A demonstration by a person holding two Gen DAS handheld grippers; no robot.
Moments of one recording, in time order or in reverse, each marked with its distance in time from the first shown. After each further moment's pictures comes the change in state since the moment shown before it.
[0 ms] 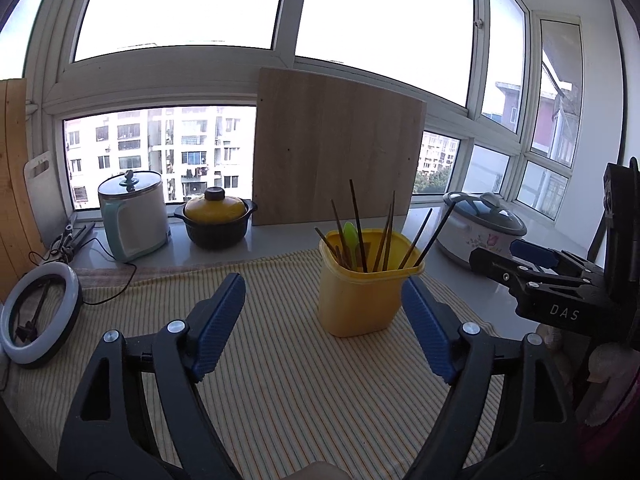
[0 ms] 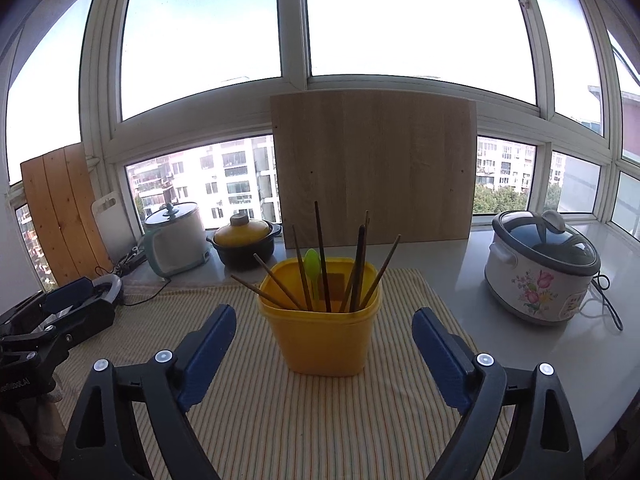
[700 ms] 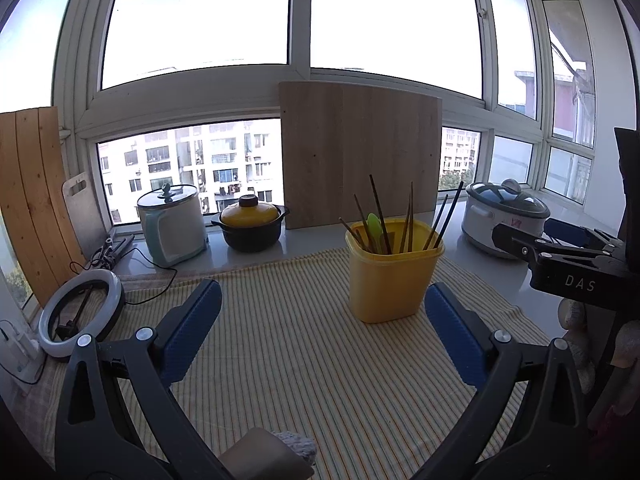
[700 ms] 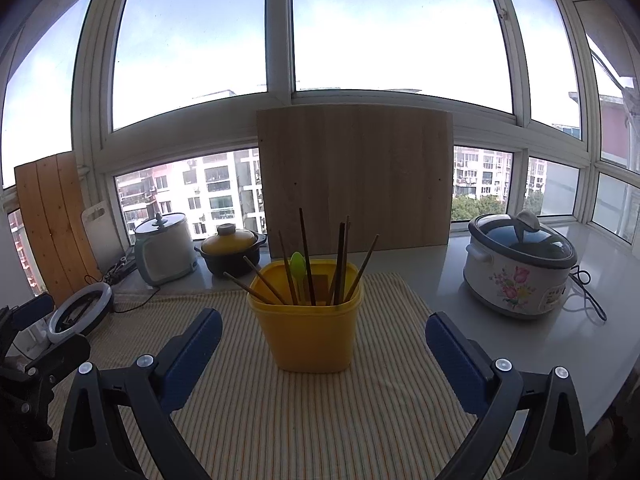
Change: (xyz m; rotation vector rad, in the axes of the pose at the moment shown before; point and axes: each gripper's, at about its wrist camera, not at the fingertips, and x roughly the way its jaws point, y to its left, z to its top) left arm -0.031 -0.016 -0.025 0.069 -0.041 0.134; right arm -0.022 0.003 -0.016 0.016 -0.055 -0.065
